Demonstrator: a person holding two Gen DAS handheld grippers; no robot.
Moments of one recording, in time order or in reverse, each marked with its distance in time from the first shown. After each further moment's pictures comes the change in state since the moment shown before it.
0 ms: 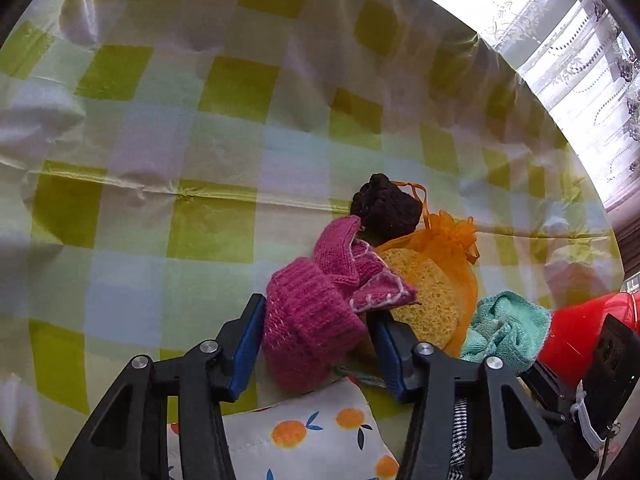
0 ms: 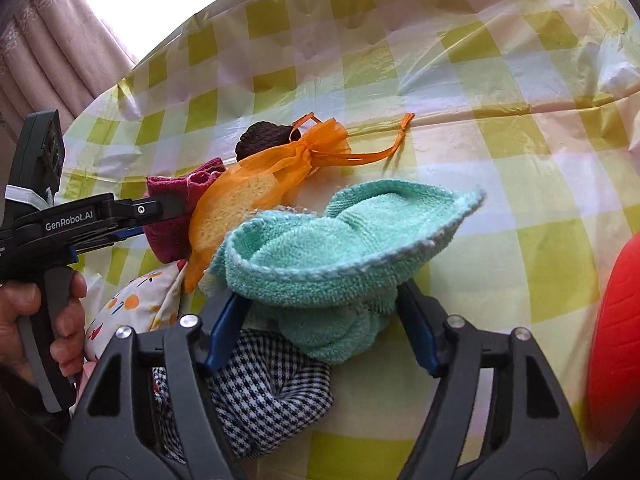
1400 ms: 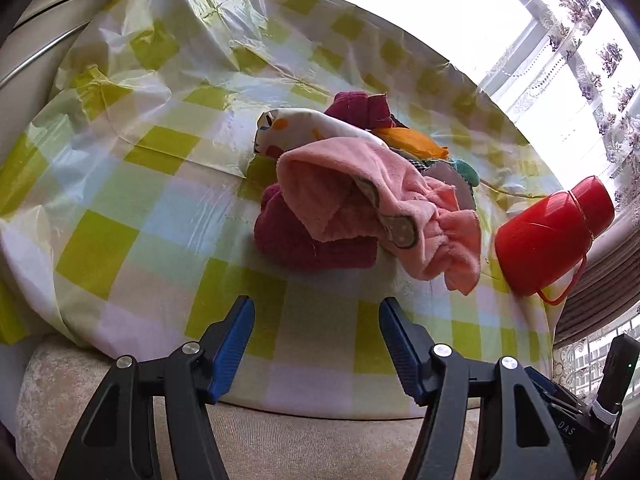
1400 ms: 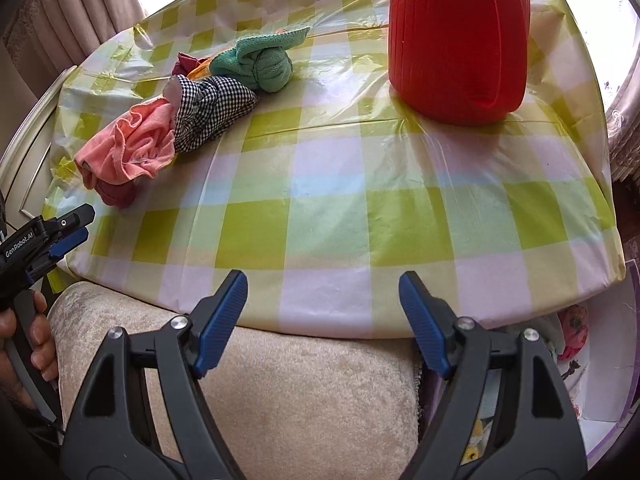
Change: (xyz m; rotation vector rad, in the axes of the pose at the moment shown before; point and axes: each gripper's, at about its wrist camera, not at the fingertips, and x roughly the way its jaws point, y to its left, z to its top) left arm -0.132 0.012 -0.274 -0.205 -0.204 0.023; right arm -0.173 -0.016 -0.194 0.001 0.065 -0.179
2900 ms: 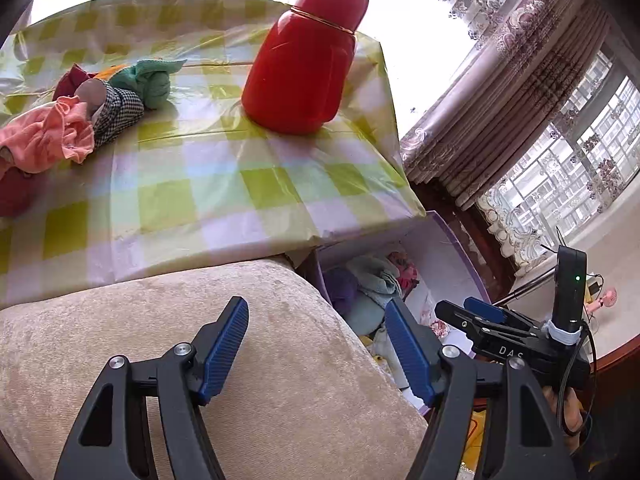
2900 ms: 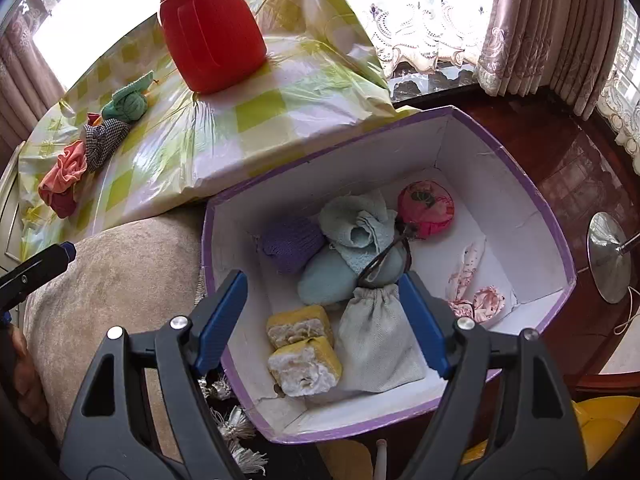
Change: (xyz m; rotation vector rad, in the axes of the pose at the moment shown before) left arm -0.038 -0.206 -0.144 0.470 0.195 -0.320; right arm -0.118 -0.158 -0.136 0.266 -0.045 -0.147
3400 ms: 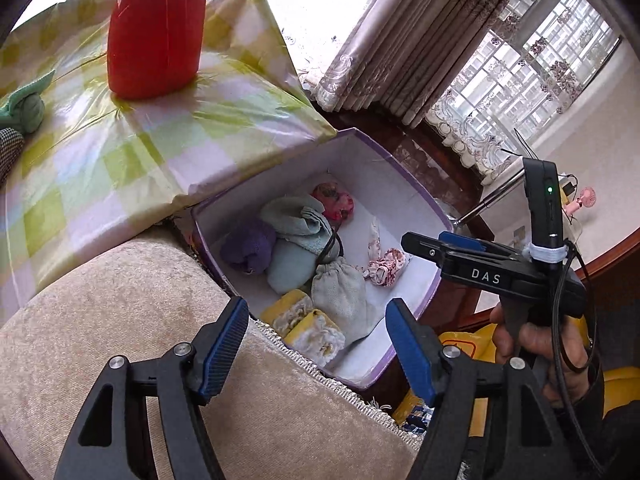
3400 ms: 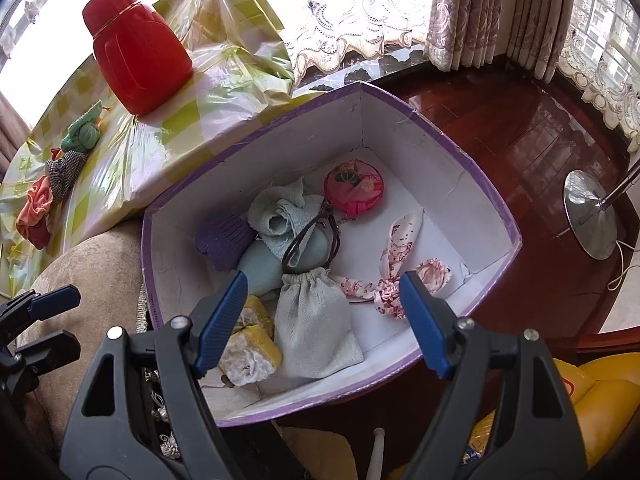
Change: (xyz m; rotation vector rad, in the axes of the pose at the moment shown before) left arm 0.040 -0.085 -0.020 0.261 0.211 -0.128; right arm -0.012 -0.077 -0.019 0.162 0.011 -0.081
